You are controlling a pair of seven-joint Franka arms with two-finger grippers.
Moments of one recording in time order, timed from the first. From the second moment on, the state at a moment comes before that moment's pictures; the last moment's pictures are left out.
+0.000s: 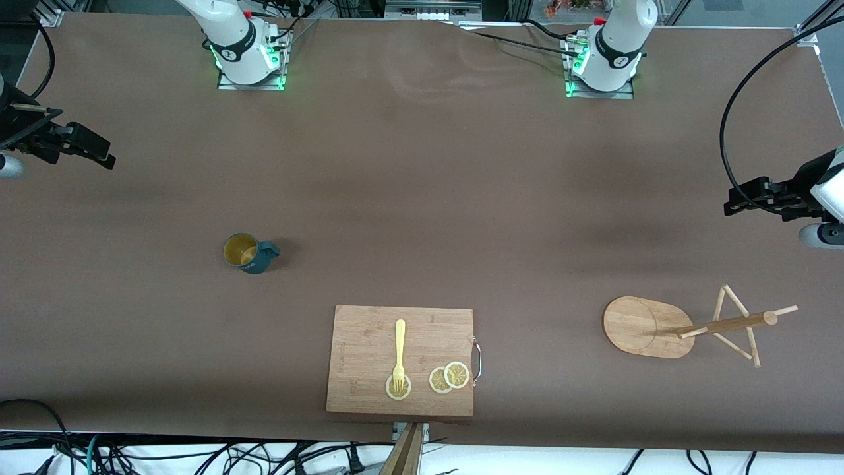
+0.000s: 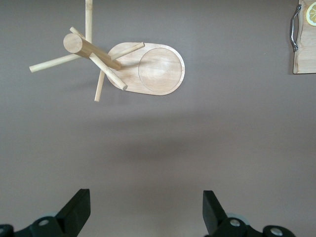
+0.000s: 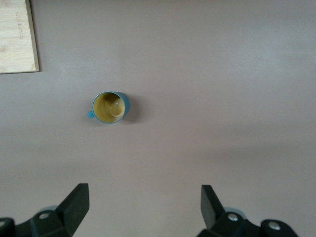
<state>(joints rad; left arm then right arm) 0.09 0.28 -0.06 -1.30 -0.01 1.49 0.08 0.00 -0.01 -0.02 -1.65 0.00 1.62 0.06</state>
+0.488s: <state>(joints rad) 0.09 0.28 -0.06 -1.30 -0.01 1.49 0.08 0.00 -0.01 -0.02 -1.65 0.00 1.62 0.06</state>
